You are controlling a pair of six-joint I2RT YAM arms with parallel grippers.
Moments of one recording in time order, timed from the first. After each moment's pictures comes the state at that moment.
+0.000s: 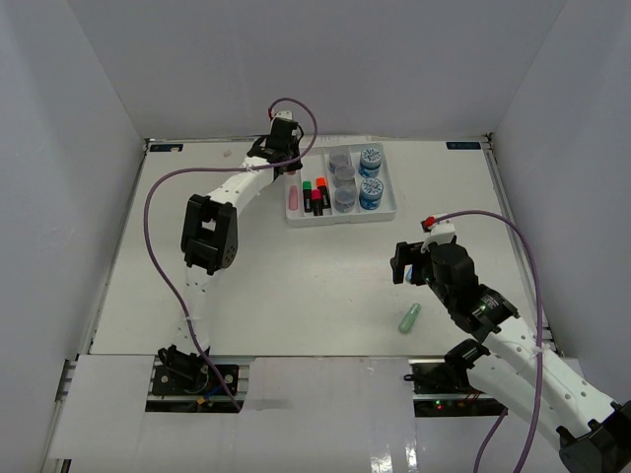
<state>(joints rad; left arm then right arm) -0.40 2.35 2.07 -0.38 -0.25 -0.36 0.62 0.65 0.53 -0.34 0.26 0.22</state>
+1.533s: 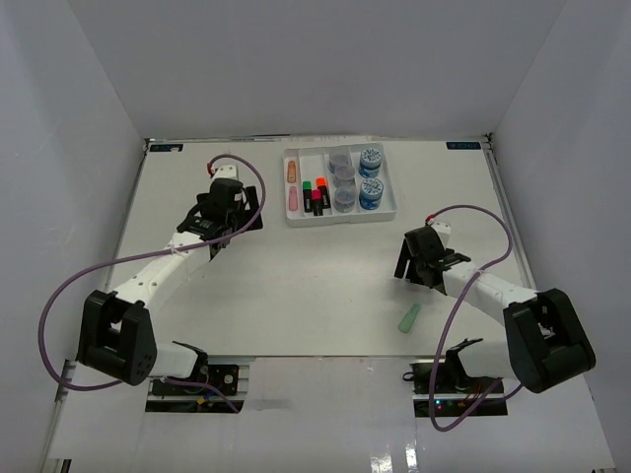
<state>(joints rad) -0.37 1.36 0.99 -0.32 -0.33 -0.34 0.42 1.28 0.56 -0.29 0.35 0.55</state>
